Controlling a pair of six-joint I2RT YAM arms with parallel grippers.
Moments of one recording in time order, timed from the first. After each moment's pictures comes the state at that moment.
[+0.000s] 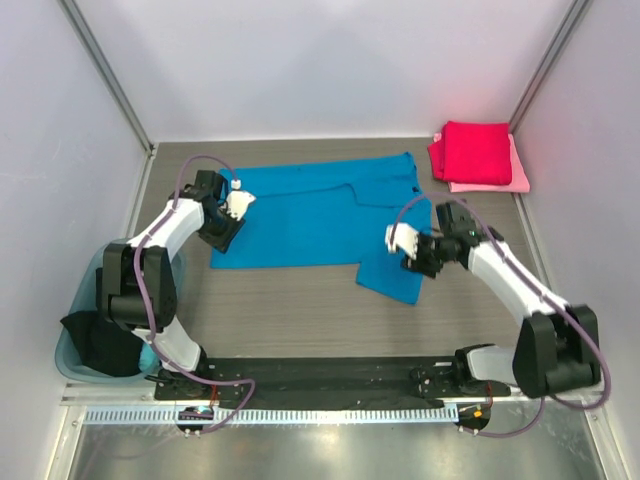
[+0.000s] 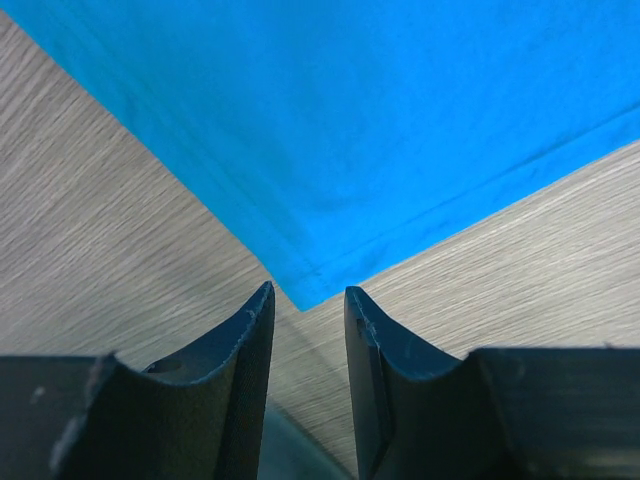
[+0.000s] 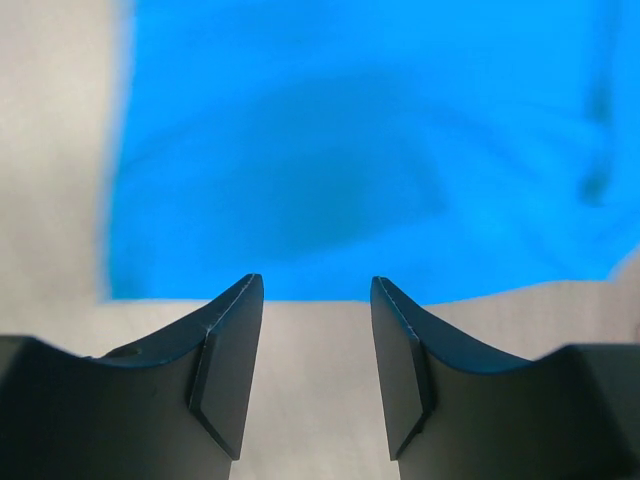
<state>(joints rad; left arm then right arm) -0.10 1.68 1.19 -0.76 0.08 0.53 0.17 1.37 0.93 -0.62 -0.43 -1.11</state>
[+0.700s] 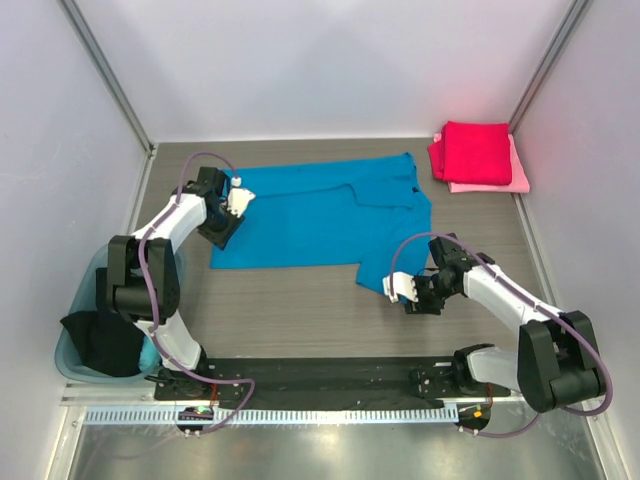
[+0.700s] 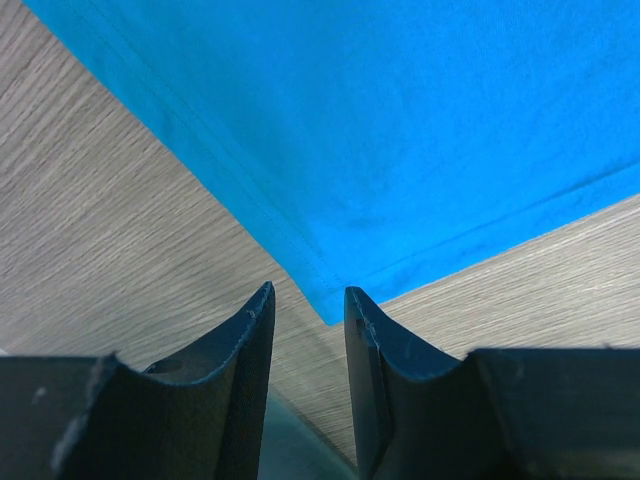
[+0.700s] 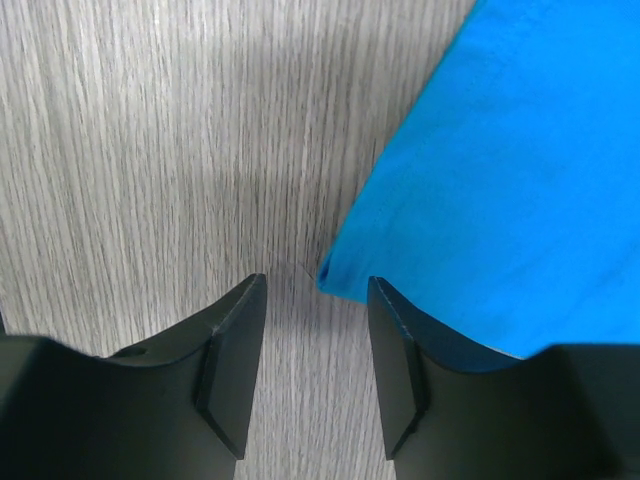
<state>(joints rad) -0.10 1.75 1.25 -0.75 0.02 0.53 0.23 1.21 0.59 -0.72 -0.48 -1.40</state>
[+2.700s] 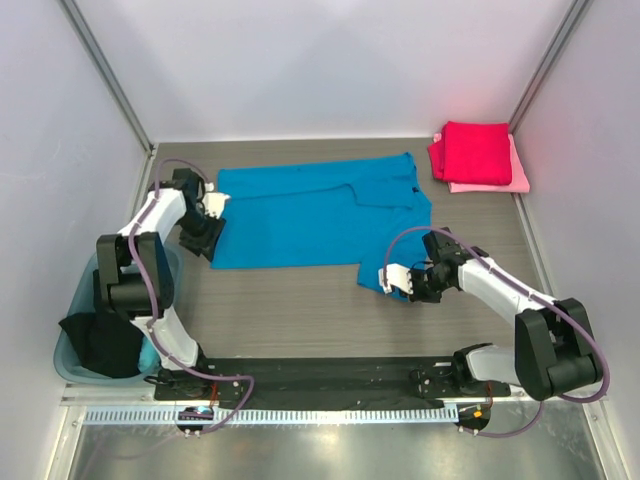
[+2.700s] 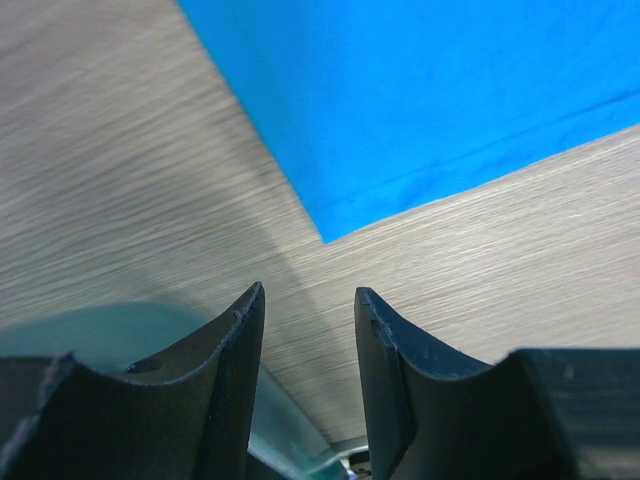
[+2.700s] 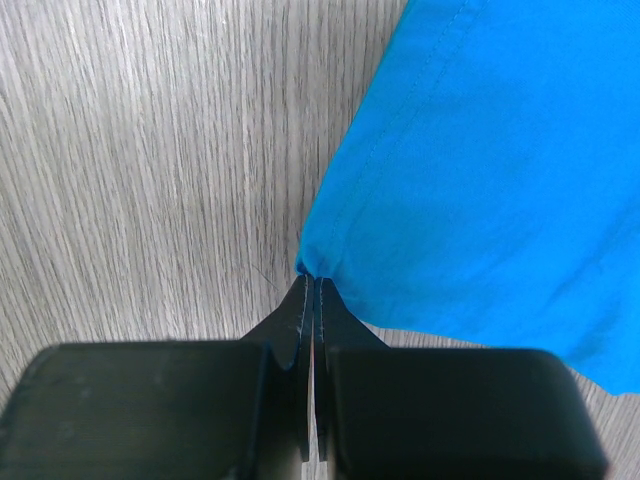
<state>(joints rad) 0.05 1.77 1.30 -0.95 0.12 0.44 0.27 1.28 0.64 -0.67 -0.41 -1.30</state>
